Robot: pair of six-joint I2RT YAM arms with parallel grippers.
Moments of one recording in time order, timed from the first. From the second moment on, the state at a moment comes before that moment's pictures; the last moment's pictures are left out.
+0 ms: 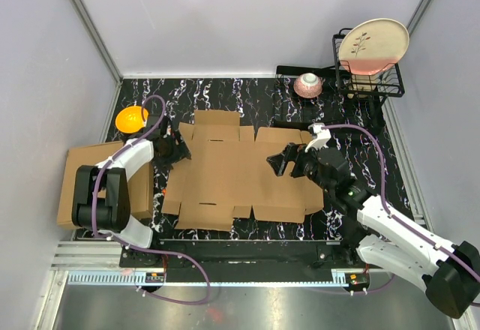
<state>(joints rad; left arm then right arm) -0.08 1.52 0.90 -0.47 0.07 -0.58 0.67 0.88 0.55 0.07 0.04 0.55</state>
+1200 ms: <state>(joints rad) -0.04 1.60 0.92 -0.47 0.11 -0.52 0.67 0.86 0.55 0.08 0.03 0.55</state>
